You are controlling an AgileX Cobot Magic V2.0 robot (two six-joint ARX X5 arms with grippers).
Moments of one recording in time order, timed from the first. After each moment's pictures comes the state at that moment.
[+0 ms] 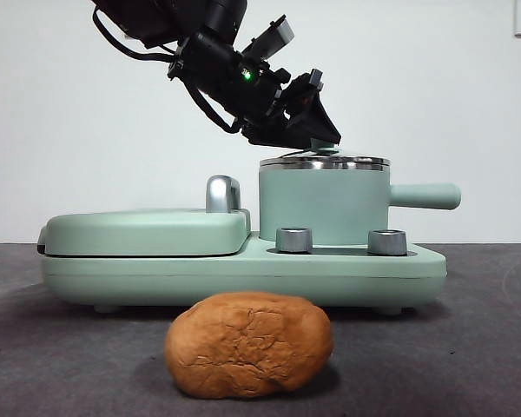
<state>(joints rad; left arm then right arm) -0.56 2.00 1.60 0.00 0.43 0.17 0.14 0.46 0.72 -0.57 -0.34 -0.20</state>
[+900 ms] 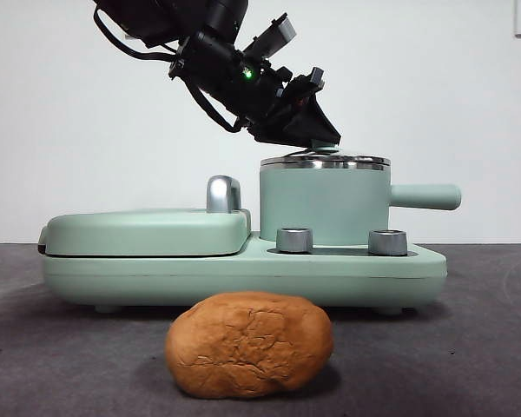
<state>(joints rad) -0.57 2.00 1.60 0.01 0.44 0.17 0.14 0.46 0.72 -0.57 -0.34 -0.20</state>
